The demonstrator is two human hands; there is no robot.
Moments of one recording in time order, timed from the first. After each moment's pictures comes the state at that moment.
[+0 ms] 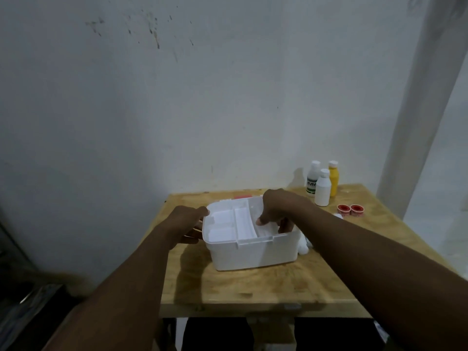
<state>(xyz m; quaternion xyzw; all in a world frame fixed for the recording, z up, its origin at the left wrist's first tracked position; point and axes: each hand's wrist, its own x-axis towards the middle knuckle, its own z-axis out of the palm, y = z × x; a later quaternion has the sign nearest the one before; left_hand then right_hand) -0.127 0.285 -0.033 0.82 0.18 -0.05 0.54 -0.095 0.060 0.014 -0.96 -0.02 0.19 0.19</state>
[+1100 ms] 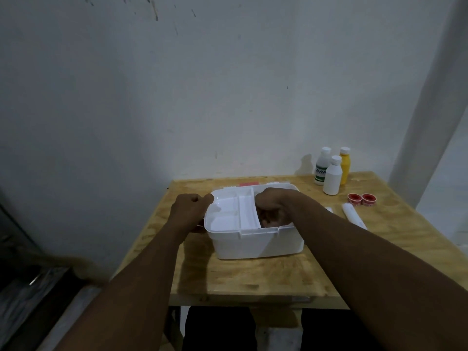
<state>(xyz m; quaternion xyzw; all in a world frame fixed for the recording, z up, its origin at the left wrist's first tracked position) -0.120 0.283 -0.053 0.82 0.17 0.08 0.54 -0.060 0.079 -0.032 -0.83 0.01 0.35 0.44</state>
